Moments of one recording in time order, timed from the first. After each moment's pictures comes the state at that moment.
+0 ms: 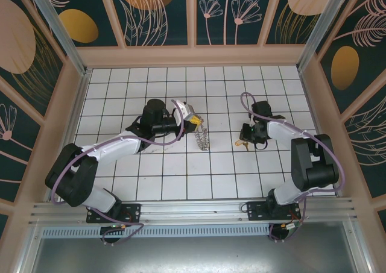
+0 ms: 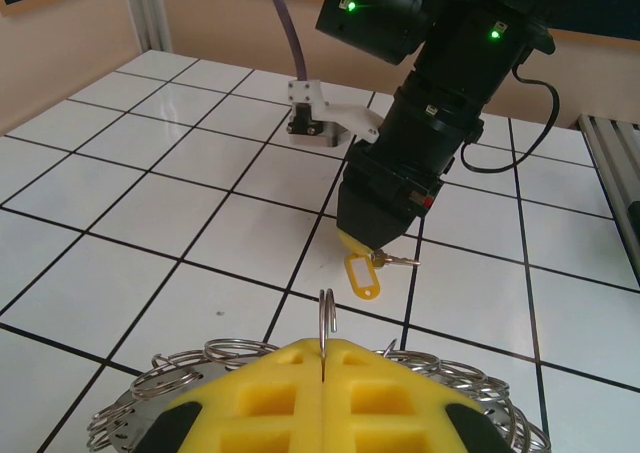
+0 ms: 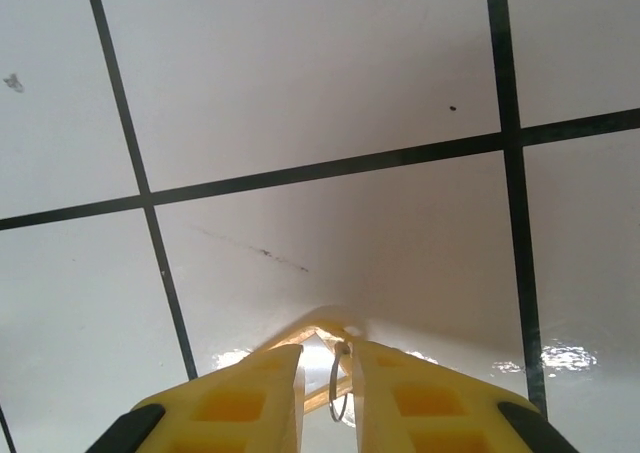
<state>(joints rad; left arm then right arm) -0.61 1.49 0.82 0.33 0.66 0.14 0.20 1.56 0.83 -0.50 -0.18 0.37</state>
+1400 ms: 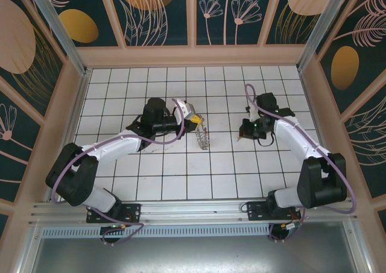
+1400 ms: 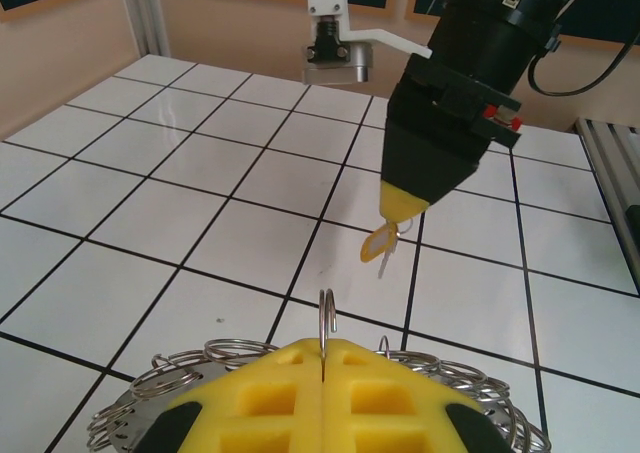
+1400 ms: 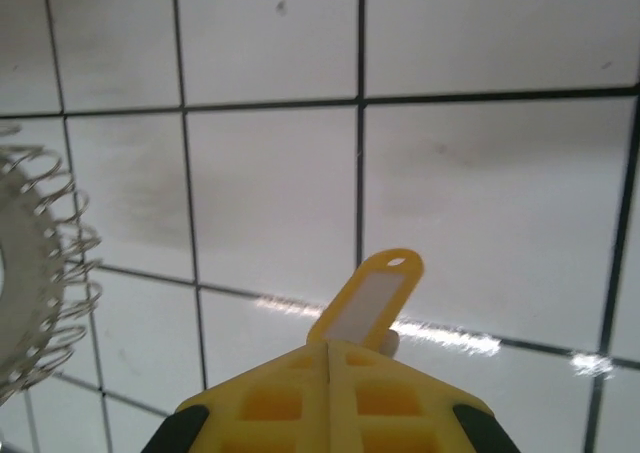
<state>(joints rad) -0.61 1.50 0.84 0.32 0.67 0.14 0.21 1.38 0.96 -0.81 -0.38 0.25</state>
